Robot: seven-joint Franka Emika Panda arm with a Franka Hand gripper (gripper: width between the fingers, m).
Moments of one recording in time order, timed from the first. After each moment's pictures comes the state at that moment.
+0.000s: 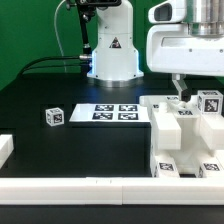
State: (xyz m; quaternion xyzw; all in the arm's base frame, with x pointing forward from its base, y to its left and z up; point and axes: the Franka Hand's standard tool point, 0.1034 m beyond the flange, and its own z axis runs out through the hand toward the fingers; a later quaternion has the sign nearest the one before) arm 0.591 0.119 0.113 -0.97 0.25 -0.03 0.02
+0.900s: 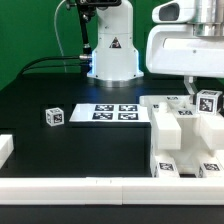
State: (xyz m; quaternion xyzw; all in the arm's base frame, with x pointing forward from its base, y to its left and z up) arm 0.591 0.120 0.108 -0.94 0.33 -0.05 0.02
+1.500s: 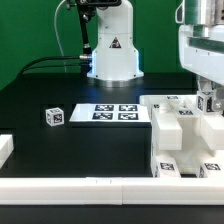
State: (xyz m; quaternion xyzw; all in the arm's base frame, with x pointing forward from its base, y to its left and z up) arm 0.593 0.121 0.107 -0.71 0.70 -0.02 0.05
